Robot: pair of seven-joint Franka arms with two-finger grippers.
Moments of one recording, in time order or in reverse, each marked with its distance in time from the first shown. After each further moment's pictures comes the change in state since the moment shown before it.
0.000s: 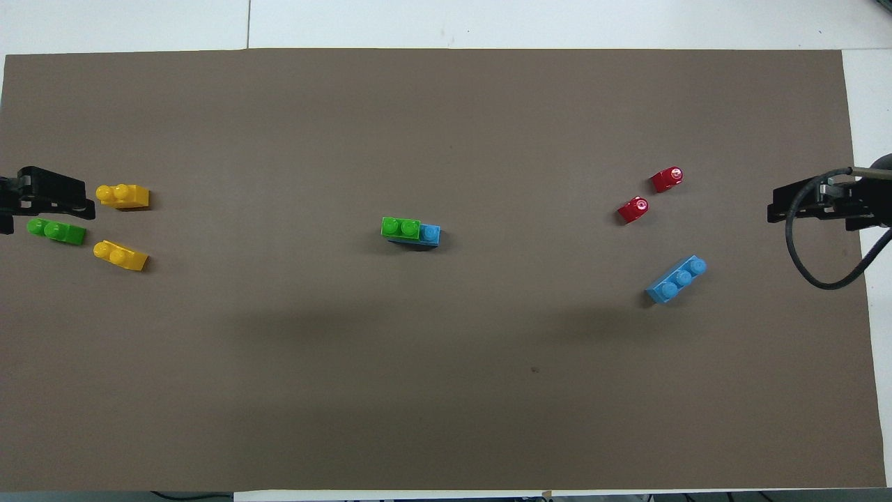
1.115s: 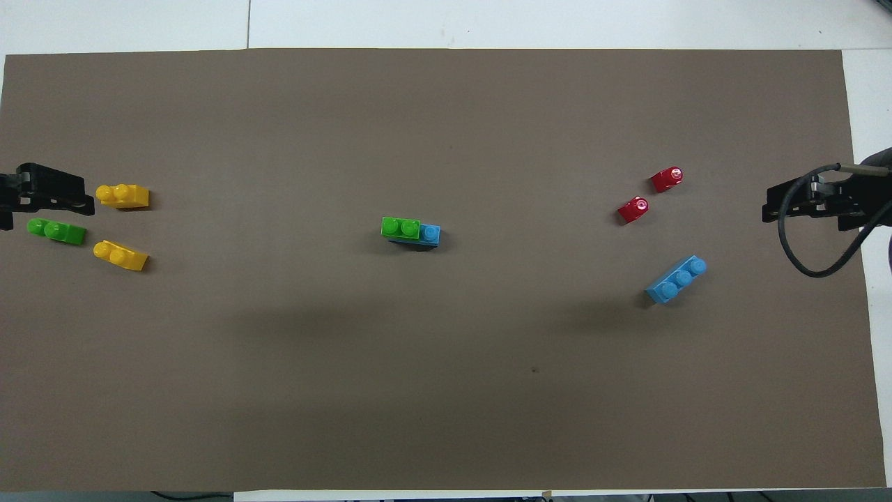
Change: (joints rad) left arm 0.000 0.000 0.000 -0.012 0.000 0.017 0.000; right arm -0.007 0.042 -0.003 0.000 -0.001 0.000 0.004
